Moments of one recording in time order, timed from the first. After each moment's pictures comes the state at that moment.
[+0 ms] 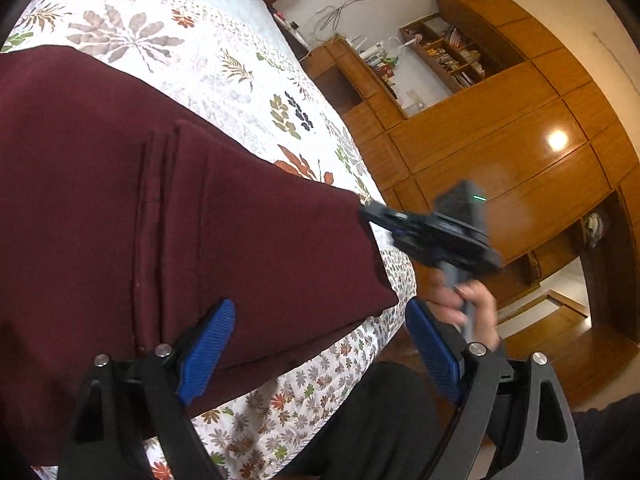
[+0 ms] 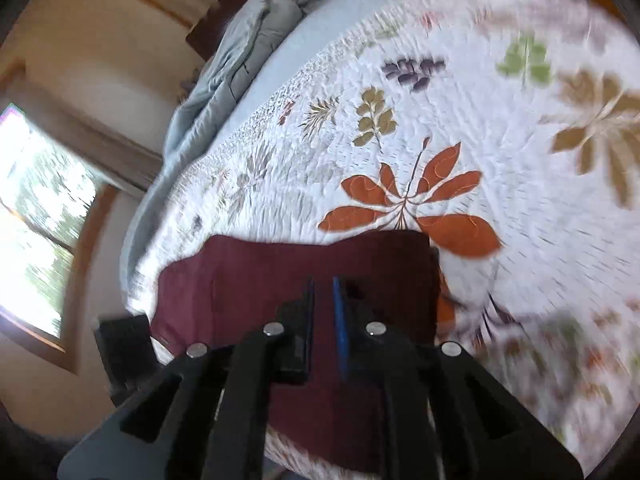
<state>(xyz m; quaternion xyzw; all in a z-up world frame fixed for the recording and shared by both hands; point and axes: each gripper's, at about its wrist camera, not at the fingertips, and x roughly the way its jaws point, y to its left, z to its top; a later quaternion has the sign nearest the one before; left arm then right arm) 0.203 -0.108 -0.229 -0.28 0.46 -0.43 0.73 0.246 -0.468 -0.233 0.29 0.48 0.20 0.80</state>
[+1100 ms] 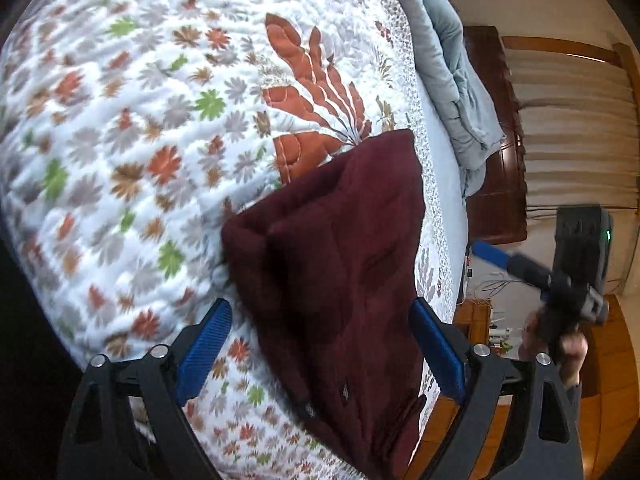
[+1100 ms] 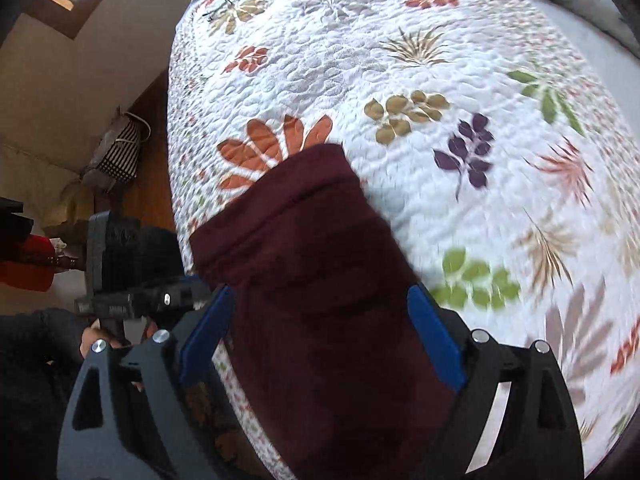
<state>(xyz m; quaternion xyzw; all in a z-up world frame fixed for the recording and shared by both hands) 0.125 0.219 -0.267 -0.60 0.37 0.05 0.70 0.374 0.103 -0.150 -0.26 0.62 0.49 0.56</state>
